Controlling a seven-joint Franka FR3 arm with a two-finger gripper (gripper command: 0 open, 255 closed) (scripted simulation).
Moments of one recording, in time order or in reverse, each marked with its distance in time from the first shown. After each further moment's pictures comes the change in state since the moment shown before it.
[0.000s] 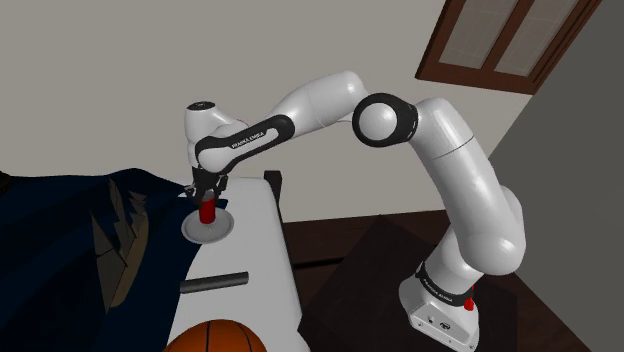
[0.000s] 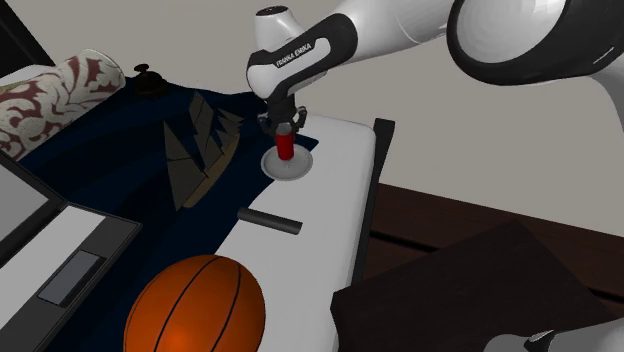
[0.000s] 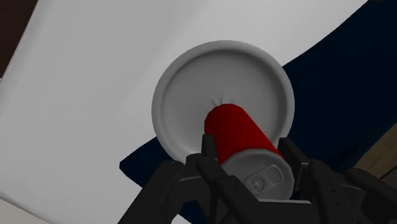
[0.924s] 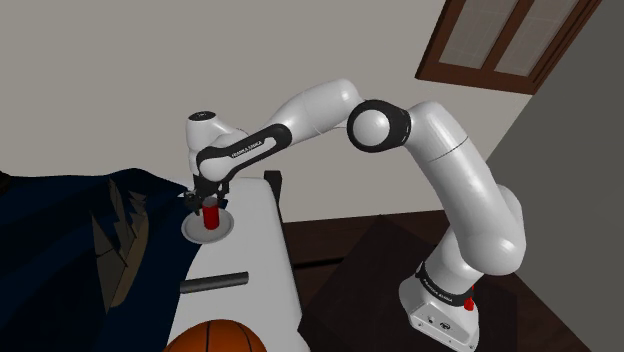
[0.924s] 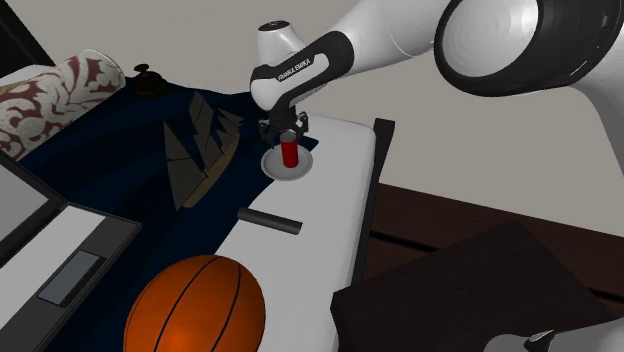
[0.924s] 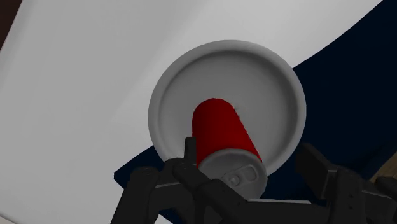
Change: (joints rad) arm 0.007 0.050 -0.012 0.015 -0.011 0.036 0.002
